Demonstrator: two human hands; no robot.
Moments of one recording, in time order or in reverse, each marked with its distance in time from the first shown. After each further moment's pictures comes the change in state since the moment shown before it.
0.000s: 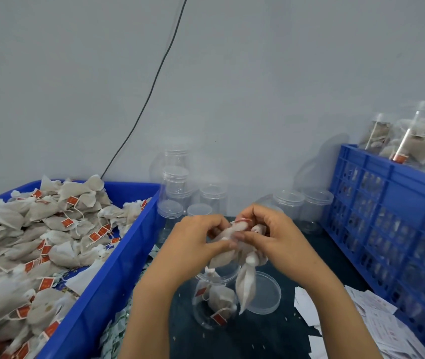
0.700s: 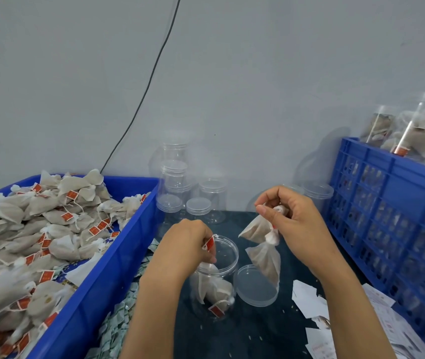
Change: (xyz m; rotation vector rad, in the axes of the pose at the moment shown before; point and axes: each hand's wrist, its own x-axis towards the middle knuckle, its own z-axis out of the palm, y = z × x) left_hand 0.005 -0.005 0.007 0.433 -0.222 -0.263; right_hand -0.001 0.008 -0.020 0.059 0.211 0.010
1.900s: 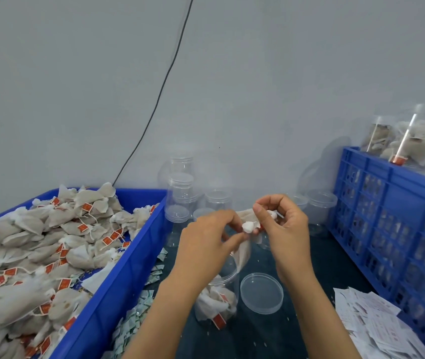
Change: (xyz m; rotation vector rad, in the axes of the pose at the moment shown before) left_hand -0.015 0.032 -0.007 -0.270 0.434 0.229; right_hand -0.001 -0.005 0.033 0.402 0.295 -0.007
